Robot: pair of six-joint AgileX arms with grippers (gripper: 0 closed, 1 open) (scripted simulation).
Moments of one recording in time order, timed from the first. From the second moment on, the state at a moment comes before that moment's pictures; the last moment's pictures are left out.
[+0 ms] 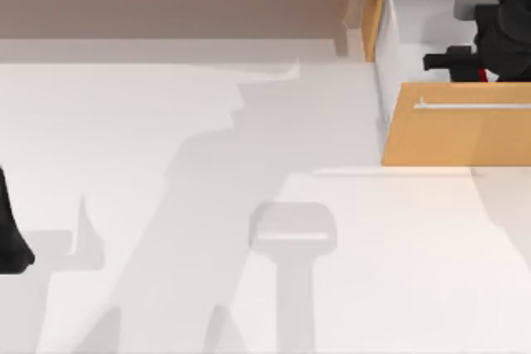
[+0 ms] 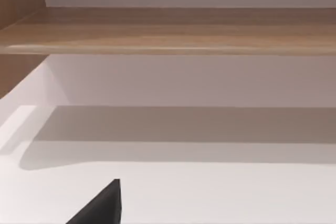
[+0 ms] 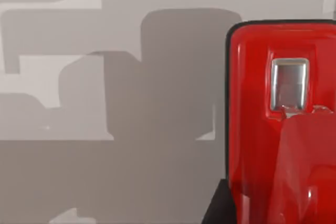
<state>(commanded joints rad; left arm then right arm) 0.00 0.00 0.00 0.00 0.00 0.00 0.15 2.23 1.78 -0.95 0.04 0.16</state>
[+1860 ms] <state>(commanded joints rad) 0.00 0.00 0.00 0.00 0.00 0.00 0.12 2.23 1.75 -0.91 -0.03 0.17</state>
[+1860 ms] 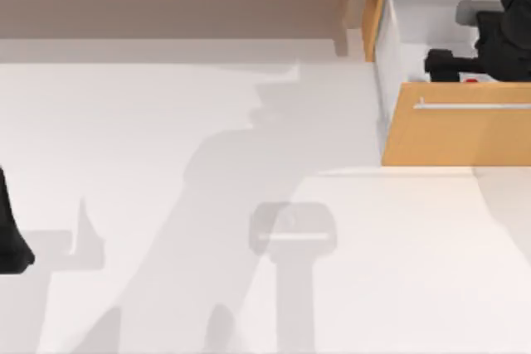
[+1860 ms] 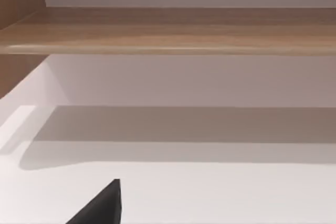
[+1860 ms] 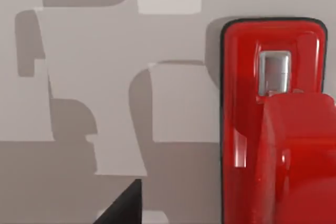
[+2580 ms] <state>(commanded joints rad) 0.00 0.00 0.00 0.00 0.00 0.00 0.13 2.13 1.71 -0.78 -0.04 0.13</state>
